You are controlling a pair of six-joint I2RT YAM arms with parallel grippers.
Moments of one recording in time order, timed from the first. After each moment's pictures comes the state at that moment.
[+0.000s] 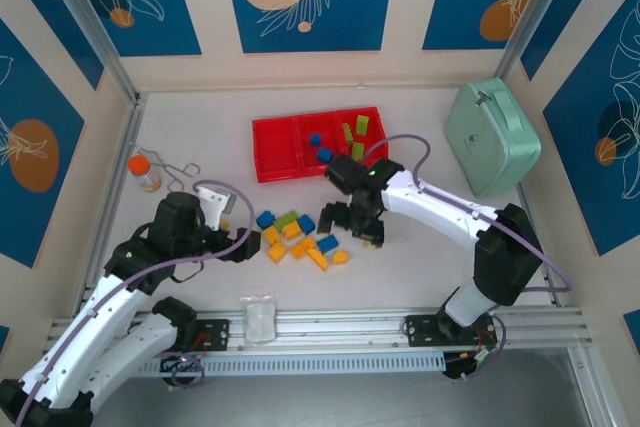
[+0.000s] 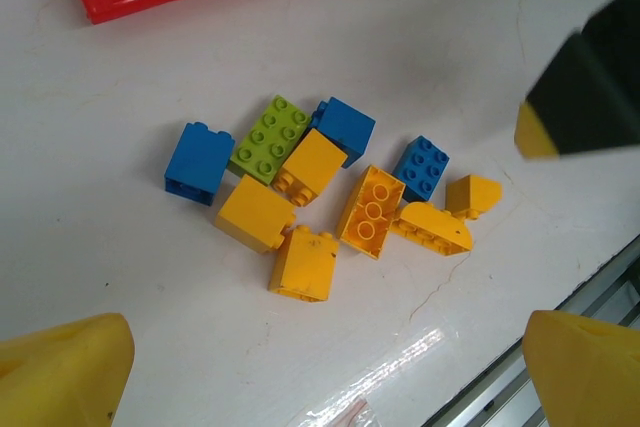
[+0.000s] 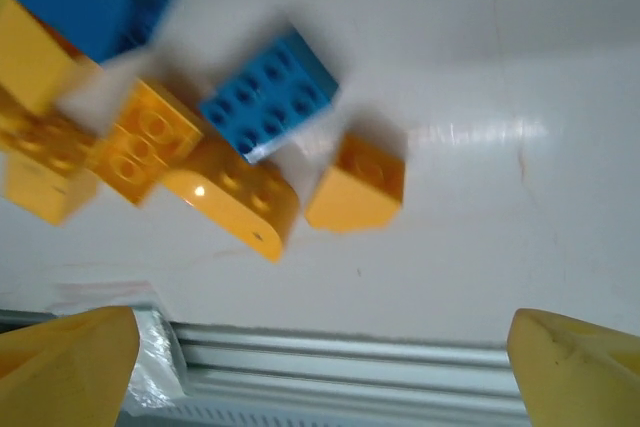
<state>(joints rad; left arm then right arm) -0.50 0.66 0.72 -0.80 0.26 -0.26 0.81 1.57 1.22 -1.11 -0.20 1.01</state>
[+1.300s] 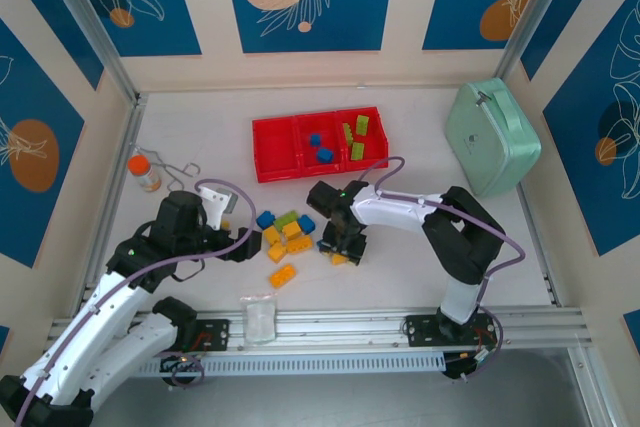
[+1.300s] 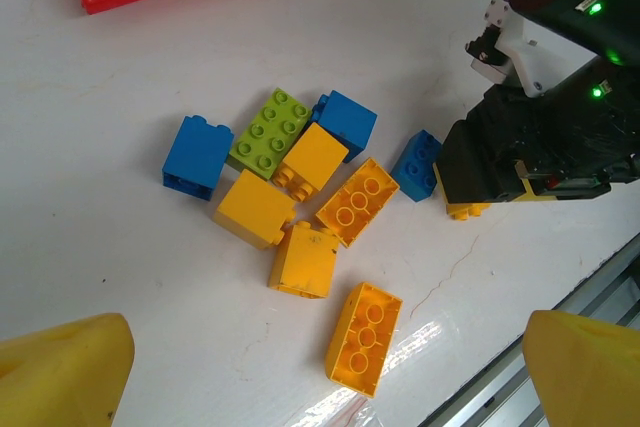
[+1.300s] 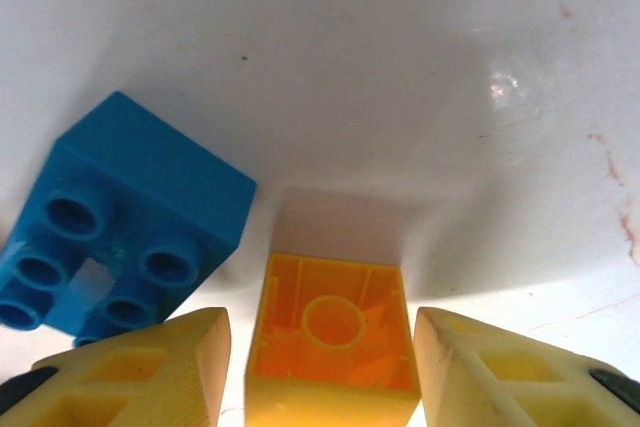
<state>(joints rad) -0.50 0.68 0.72 -0.80 0.26 -0.26 0.86 1.78 1.11 -0.91 -0.14 1.23</state>
